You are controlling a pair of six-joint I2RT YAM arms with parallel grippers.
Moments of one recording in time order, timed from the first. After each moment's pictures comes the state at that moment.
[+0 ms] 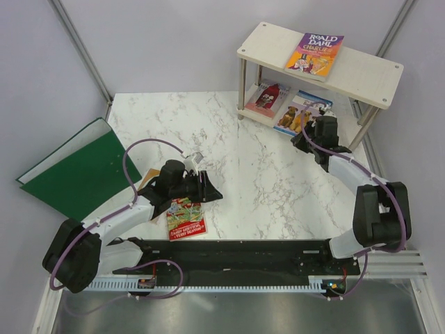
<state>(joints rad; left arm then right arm) -0.57 1.15 0.51 0.06 0.45 -0.64 0.08 1.48 0.92 0.04 -0.10 0.58</state>
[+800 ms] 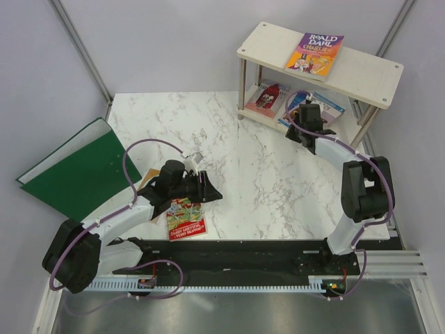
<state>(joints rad) -0.57 1.15 0.51 0.06 0.45 -0.64 0.16 1.74 1.15 -0.06 0.08 0.51</state>
